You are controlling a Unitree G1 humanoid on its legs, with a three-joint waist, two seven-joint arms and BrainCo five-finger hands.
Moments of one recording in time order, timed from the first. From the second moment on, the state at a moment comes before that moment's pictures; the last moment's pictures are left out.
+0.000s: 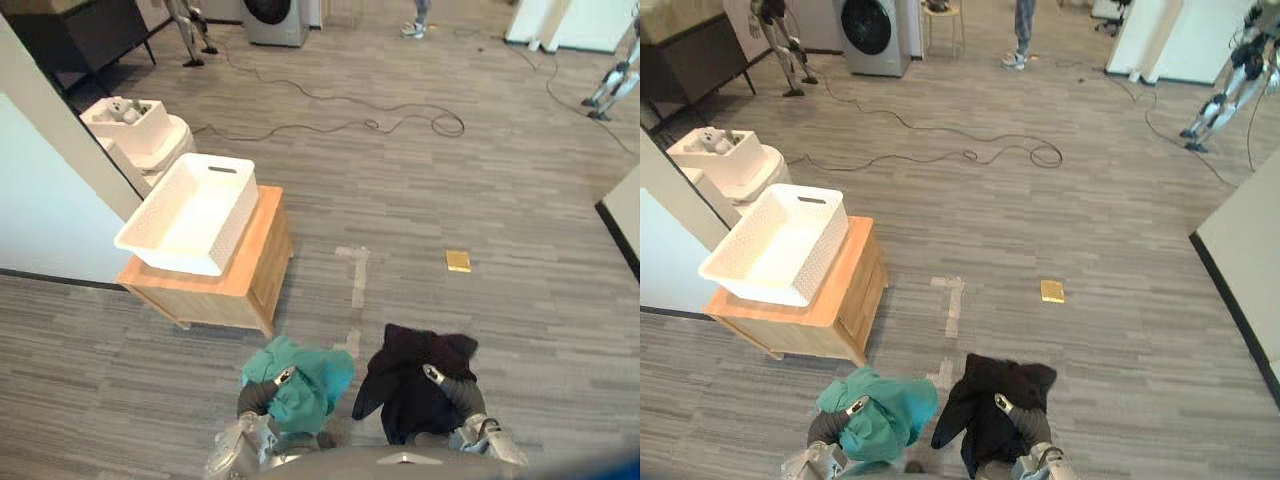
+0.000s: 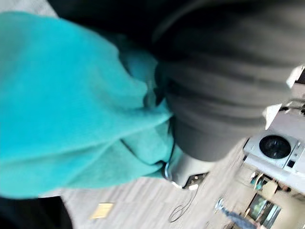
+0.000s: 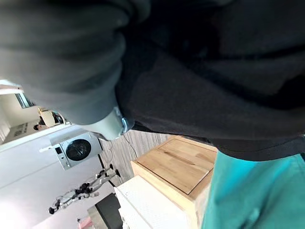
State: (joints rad) left arm 0.34 0.14 -0.13 0.39 -0.65 -0.06 -0.06; right arm 0.45 -0.10 0.12 0.24 0.42 -0.13 0.25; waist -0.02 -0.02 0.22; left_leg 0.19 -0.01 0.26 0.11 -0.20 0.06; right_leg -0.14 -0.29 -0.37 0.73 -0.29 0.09
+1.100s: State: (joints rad) left arm 0.39 0.07 -0.12 0.36 -0.73 -0.13 -0.01; right arm 0.39 -0.18 0.16 0.17 0.38 -0.15 0.39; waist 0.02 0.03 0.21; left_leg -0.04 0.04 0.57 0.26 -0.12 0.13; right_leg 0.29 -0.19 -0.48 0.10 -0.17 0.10
